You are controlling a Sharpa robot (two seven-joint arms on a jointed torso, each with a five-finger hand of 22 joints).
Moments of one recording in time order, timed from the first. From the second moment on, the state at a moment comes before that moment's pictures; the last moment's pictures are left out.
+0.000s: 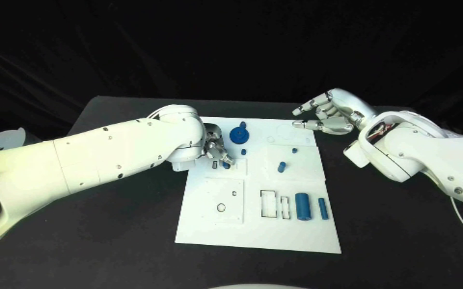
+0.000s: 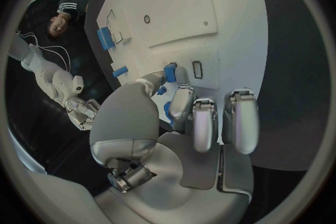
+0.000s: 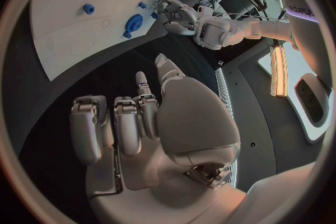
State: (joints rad) left arm 1.29 -0.60 -0.05 1.39 -1.09 0.19 -0.66; left_hand 1.07 -0.14 0.47 0.16 0.35 0.96 0.00 0.67 0.71 1.40 -0.06 1.25 1.17 1.47 -0.11 1.57 1.31 0.04 1.47 0.00 1.50 1.31; right arm 1.21 -0.96 0.03 1.57 -1.01 -0.34 0.09; right_hand 1.33 -0.09 0.06 0.13 0.22 1.04 0.13 0.06 0.07 1.47 0.05 1.43 1.31 1.46 -0.02 1.57 1.31 0.02 1.47 0.08 1.52 1.31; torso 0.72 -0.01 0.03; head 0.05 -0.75
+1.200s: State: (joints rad) left arm 1.28 -0.61 -0.05 1.39 -1.09 0.20 -0.66; left_hand 1.01 -0.09 0.10 0.29 0.08 0.98 0.00 0.68 0.73 1.42 -0.06 1.26 1.19 1.47 -0.11 1.57 1.31 0.04 1.47 0.00 1.50 1.31; right arm 1.21 -0.96 0.03 1.57 -1.01 -0.34 0.08; right_hand 1.33 -0.08 0.06 0.14 0.22 1.04 0.13 0.06 0.07 1.47 0.05 1.43 1.31 1.46 -0.02 1.57 1.31 0.02 1.47 0.08 1.52 1.31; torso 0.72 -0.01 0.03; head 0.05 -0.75
